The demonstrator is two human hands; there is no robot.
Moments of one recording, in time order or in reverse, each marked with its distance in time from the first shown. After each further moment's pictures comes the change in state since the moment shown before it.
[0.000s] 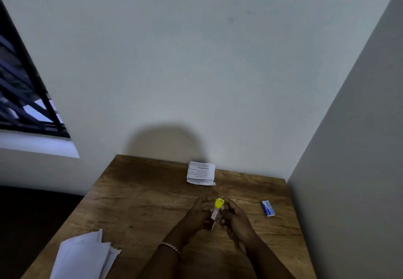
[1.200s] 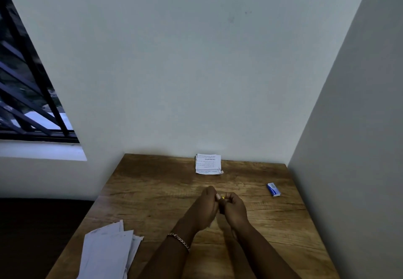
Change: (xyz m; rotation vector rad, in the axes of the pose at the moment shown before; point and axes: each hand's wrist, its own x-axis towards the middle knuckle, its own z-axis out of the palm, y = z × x) left_hand -0.056 0.009 -0.024 0.960 -0.006 0.499; right_hand -0.044 0.011 0.074 -0.068 0.275 -0.113
